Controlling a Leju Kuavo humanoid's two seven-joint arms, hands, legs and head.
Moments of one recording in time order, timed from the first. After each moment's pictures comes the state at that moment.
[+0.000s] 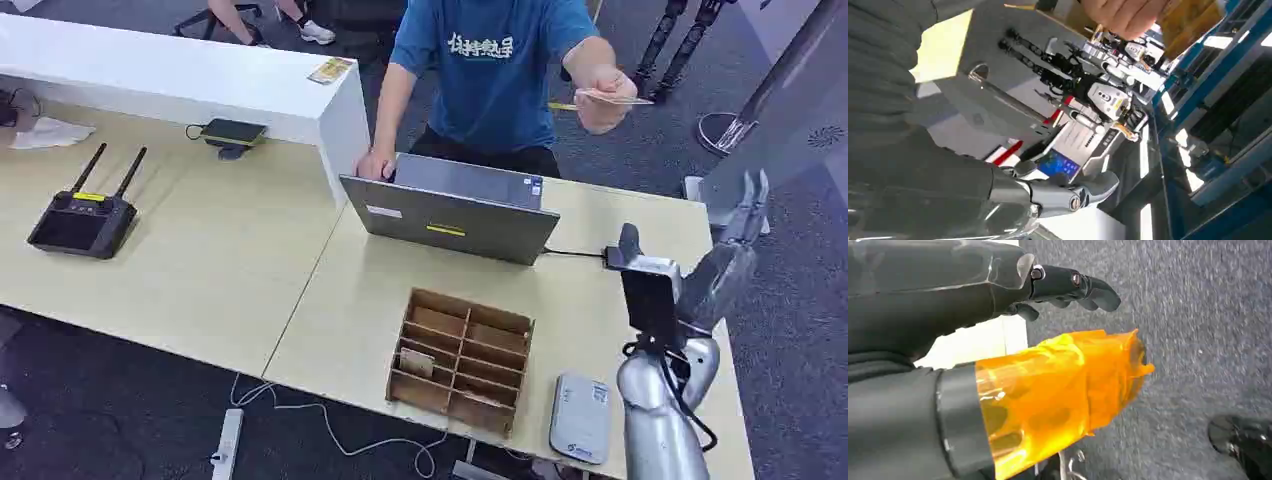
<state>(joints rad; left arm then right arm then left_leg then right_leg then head) 0.05 -0.26 1.56 -0.60 -1.53 -0.53 -0.12 -0.43 0.18 0.06 -1.33 0.66 -0.69 -0.36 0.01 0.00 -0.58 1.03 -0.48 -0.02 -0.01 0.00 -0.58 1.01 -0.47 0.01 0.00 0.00</state>
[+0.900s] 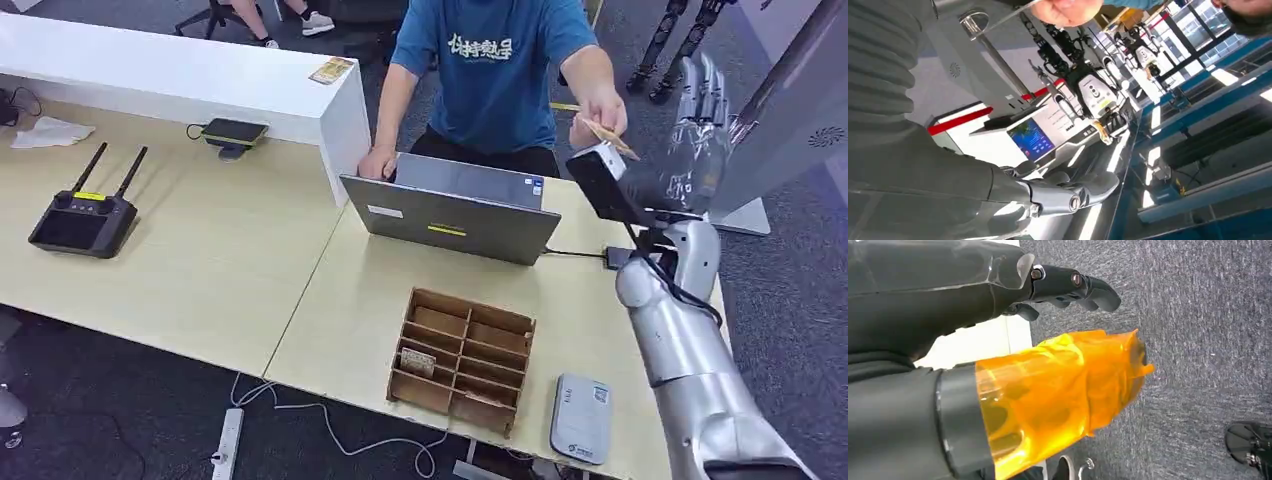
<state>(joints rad) 0.04 -0.12 1.56 -0.34 -1.57 -0.44 -0.13 -0.81 0.09 0.23 -0.93 0.91 -0.69 -0.15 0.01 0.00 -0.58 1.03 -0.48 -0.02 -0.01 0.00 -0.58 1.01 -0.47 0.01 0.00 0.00</state>
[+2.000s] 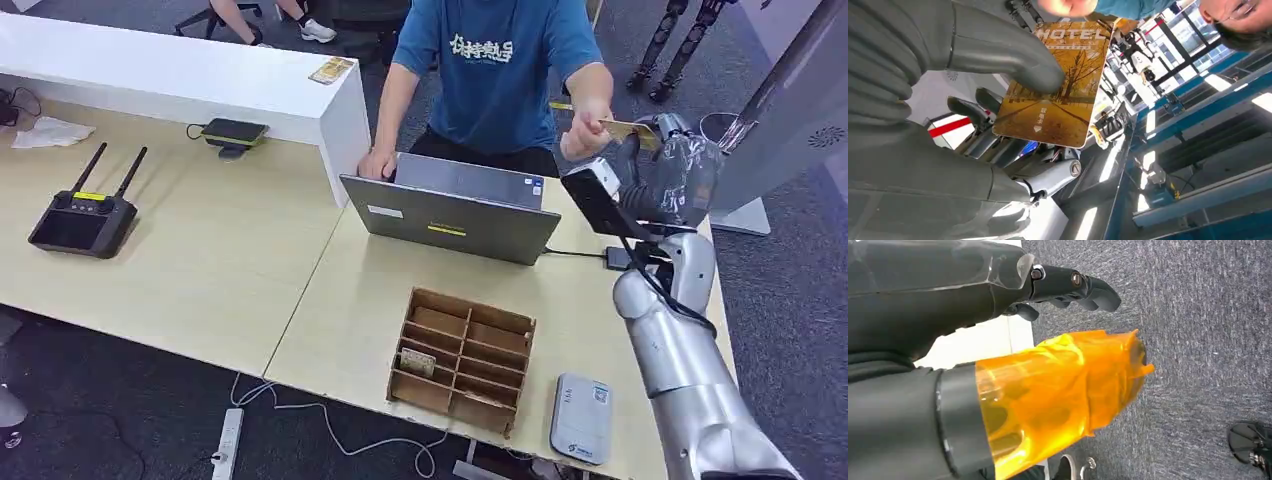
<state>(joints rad) 0.04 -0.12 1.56 -0.34 -1.57 -0.43 -0.12 -0.78 0.09 0.23 -0.95 0.90 -0.69 -0.19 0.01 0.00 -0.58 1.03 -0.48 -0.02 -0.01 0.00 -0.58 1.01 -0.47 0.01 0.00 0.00</state>
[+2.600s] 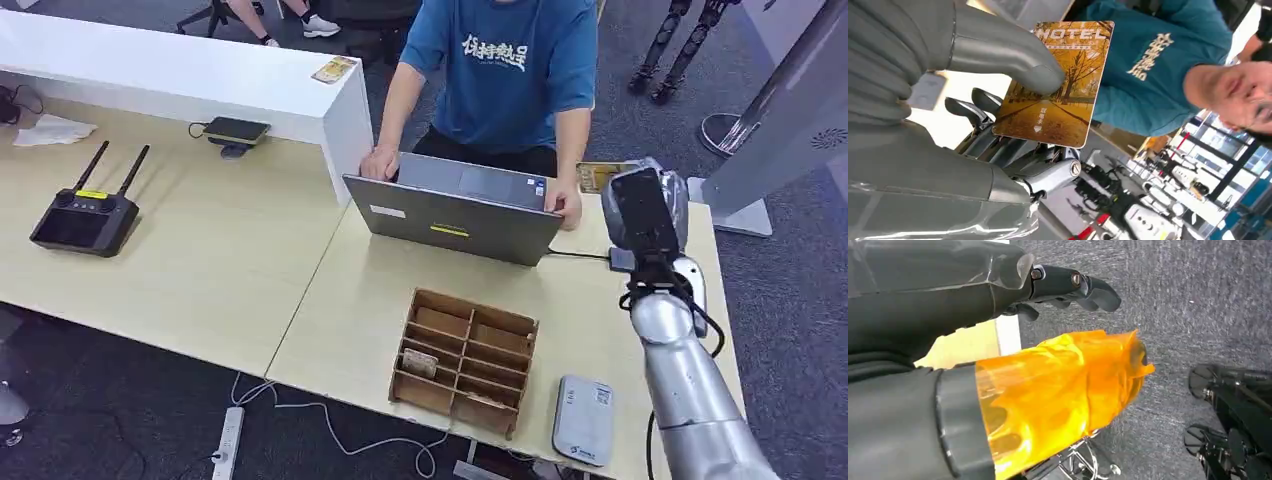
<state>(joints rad) 0.07 -0.30 1.56 -0.60 -1.31 -0.62 -0.03 -0.61 0.00 0.26 -1.15 0.34 -0.35 -0.09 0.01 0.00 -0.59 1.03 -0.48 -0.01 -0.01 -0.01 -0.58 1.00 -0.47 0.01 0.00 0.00</state>
